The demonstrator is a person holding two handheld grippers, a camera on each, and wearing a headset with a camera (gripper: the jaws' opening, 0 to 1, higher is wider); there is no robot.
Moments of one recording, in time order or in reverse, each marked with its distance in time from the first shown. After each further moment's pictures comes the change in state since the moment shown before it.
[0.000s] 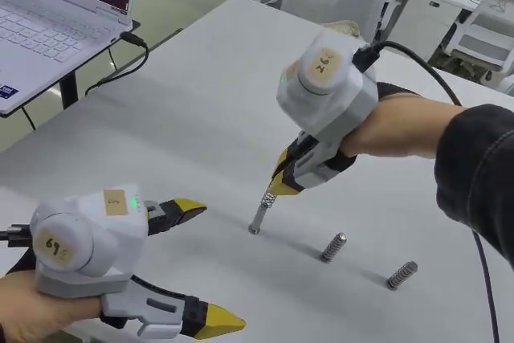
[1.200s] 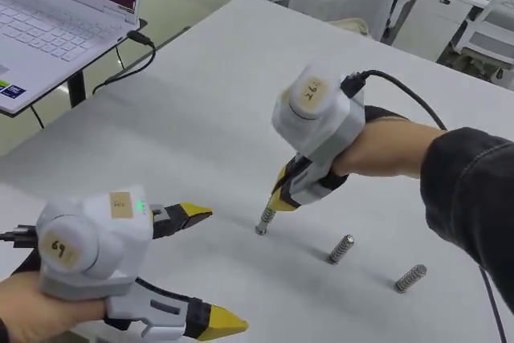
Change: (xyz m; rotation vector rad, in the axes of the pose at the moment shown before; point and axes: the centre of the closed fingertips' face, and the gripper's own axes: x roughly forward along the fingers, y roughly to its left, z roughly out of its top) left arm 0.000 0.002 -0.005 -0.004 0.020 -0.005; right arm 0.037 -0.006 -0.014 0.029 0.023 0.025
